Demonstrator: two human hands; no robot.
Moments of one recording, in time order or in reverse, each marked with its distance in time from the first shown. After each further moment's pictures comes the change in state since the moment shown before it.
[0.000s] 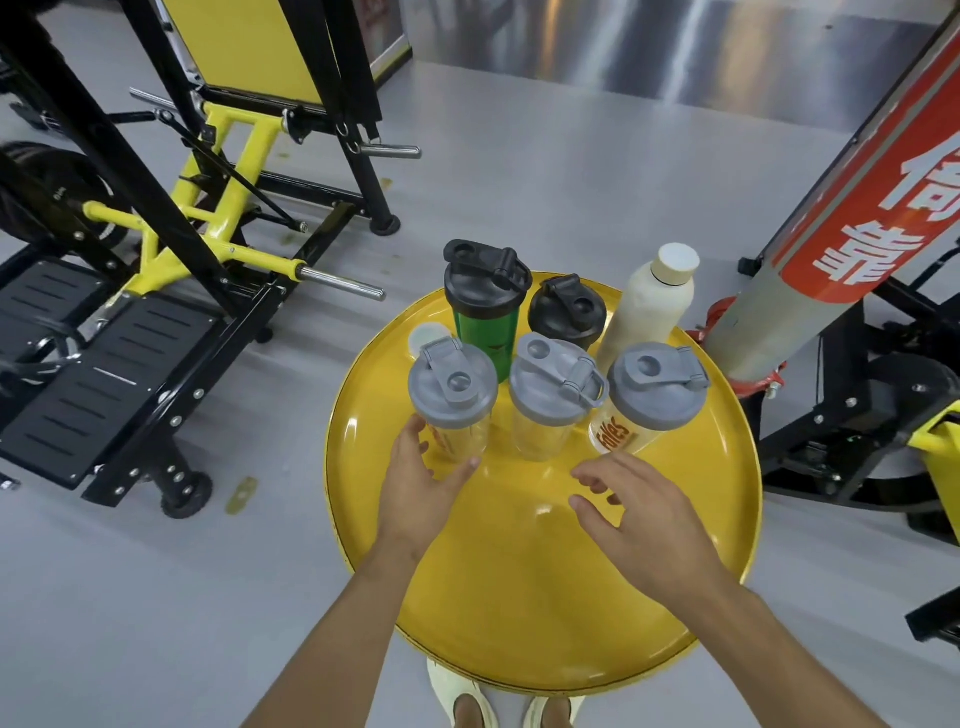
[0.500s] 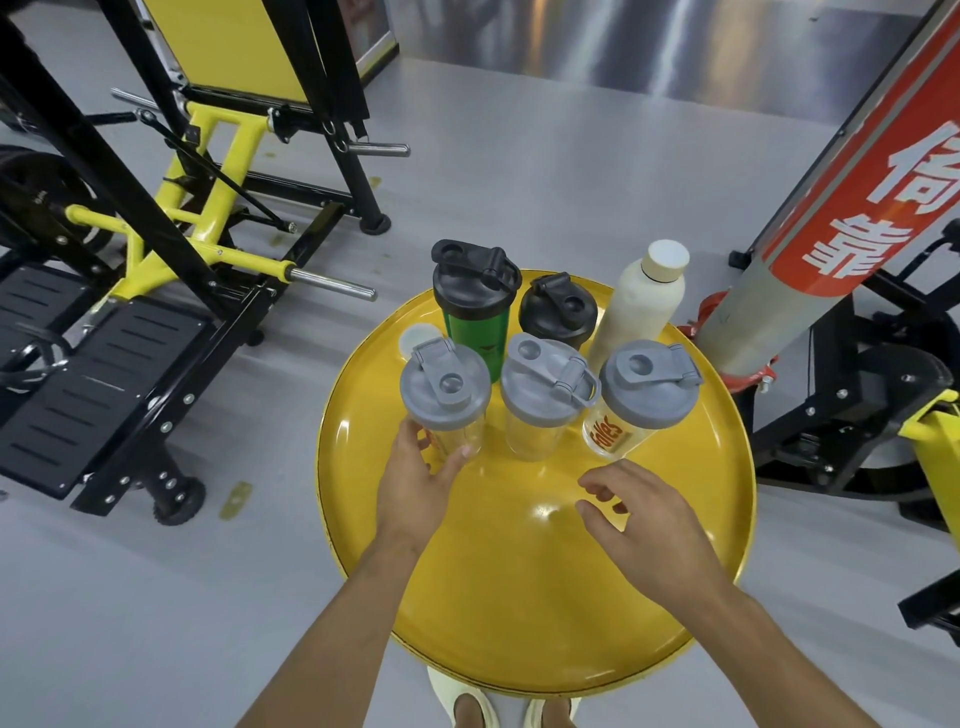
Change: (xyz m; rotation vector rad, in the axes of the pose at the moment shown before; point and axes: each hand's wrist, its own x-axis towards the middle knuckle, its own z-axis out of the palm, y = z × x) left_hand 0.008 0.009 0.005 0.041 0.019 0.042; right_hand -0.007 0.016 0.005 0.002 -0.018 0.111
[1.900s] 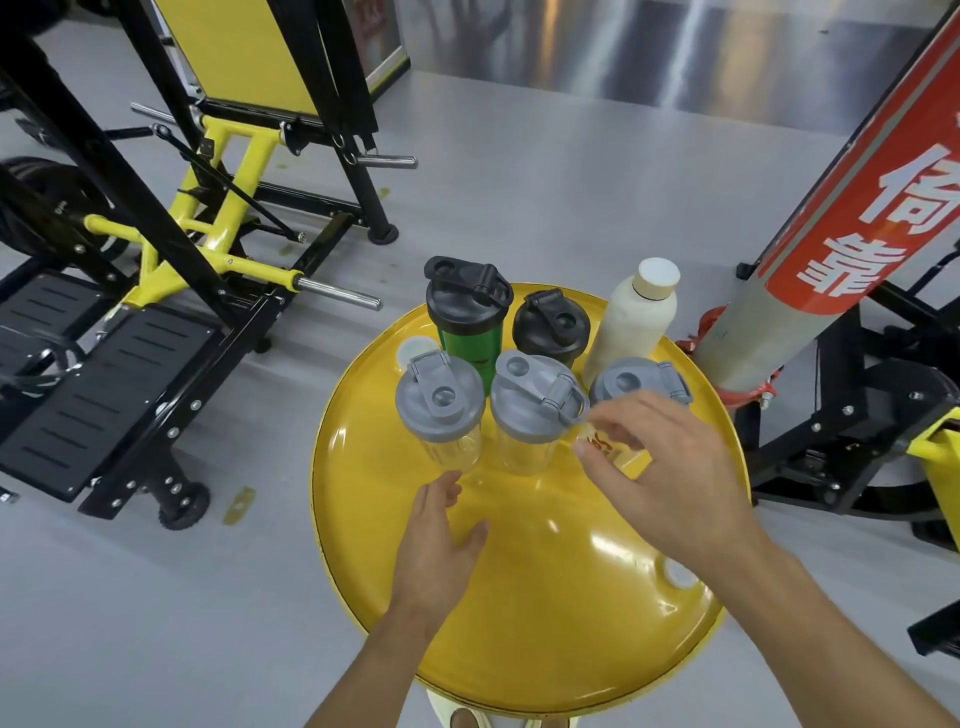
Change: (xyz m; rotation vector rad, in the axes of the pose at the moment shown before) left_hand -0.053 -0.012 0.026 0.128 -0.085 0.026; right_hand 0.044 -0.052 -0.078 -0.023 0.203 -0.193
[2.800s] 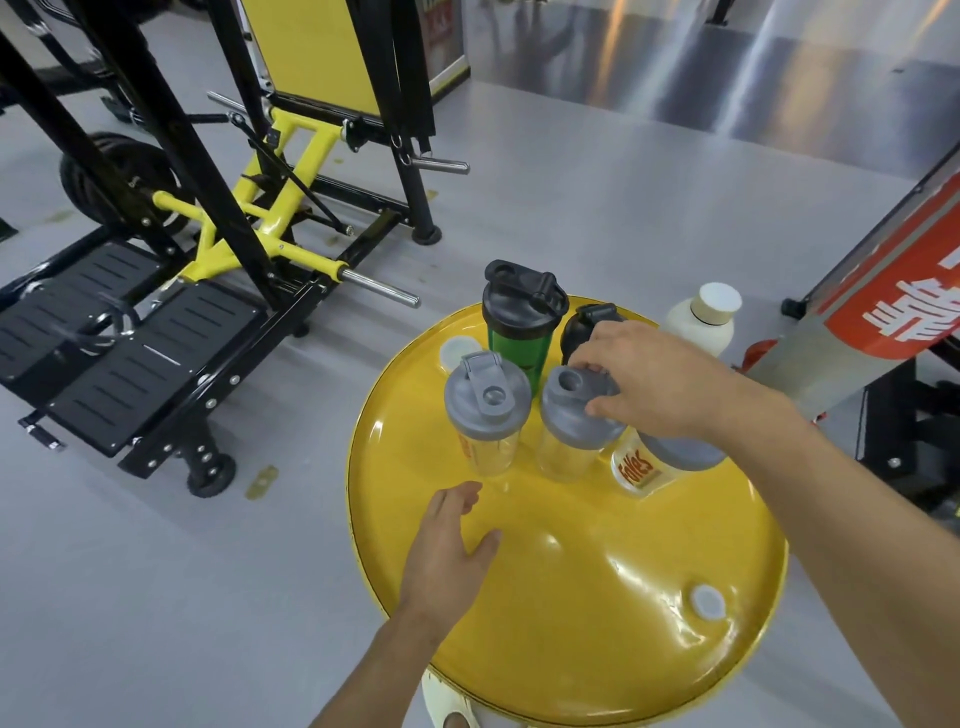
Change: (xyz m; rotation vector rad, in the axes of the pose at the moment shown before) left_hand -0.013 -0.006 -0.017 0.002 0.042 0.002; right_hand 0.121 -0.021 0.002 -0.437 -0.647 -0.235
